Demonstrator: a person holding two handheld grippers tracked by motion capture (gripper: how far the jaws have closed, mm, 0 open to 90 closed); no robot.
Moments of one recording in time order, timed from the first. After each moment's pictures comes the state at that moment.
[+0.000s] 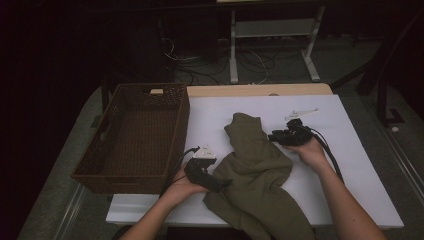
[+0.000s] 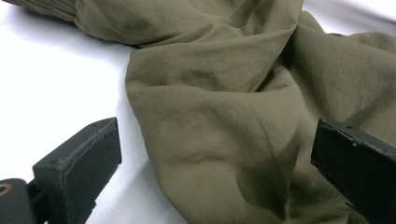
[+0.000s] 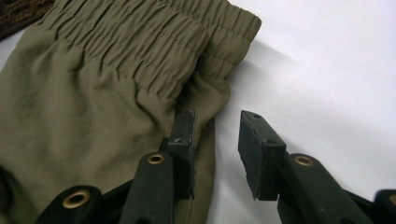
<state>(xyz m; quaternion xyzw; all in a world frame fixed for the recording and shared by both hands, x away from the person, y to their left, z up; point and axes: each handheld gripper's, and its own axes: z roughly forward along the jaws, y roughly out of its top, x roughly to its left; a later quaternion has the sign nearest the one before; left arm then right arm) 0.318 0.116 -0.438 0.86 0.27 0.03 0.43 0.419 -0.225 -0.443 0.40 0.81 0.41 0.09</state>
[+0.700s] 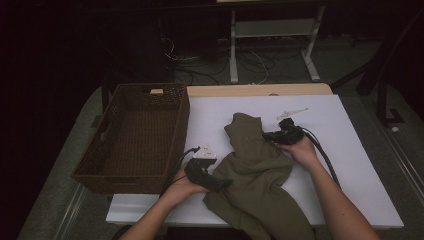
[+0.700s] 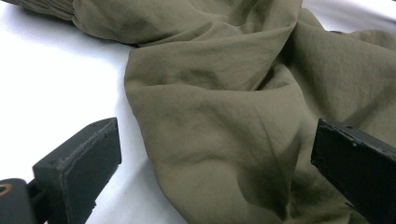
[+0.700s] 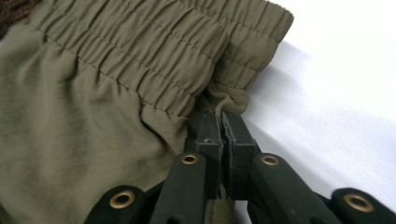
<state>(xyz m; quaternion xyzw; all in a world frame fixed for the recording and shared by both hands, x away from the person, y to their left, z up) 0.318 0.115 -0.438 0.86 0.27 0.03 0.42 0.430 -0.209 -0.452 0.40 0.82 0.41 0.07</state>
